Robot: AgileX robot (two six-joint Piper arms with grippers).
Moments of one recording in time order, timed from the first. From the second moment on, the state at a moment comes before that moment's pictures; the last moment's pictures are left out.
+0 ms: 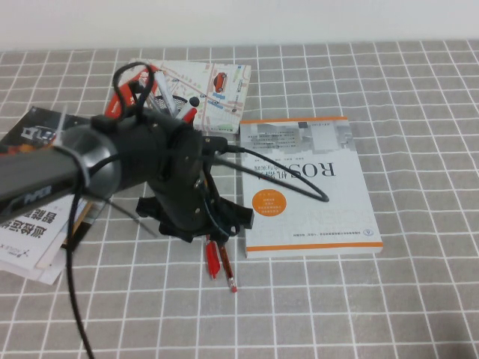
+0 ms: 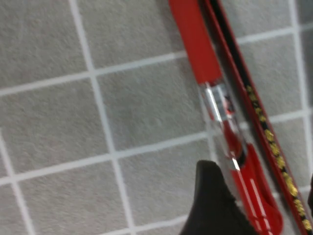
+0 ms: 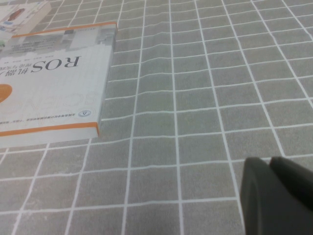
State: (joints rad) right arm 0.05 -0.01 0.03 0.14 0.38 0.06; left arm -0.61 1.86 -1.29 0.01 0.82 -0.31
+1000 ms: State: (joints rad) right arm 0.05 -0.01 0.03 0.14 0.38 0.06; left arm -0.58 1.98 -1.37 0.08 0.86 -0.34
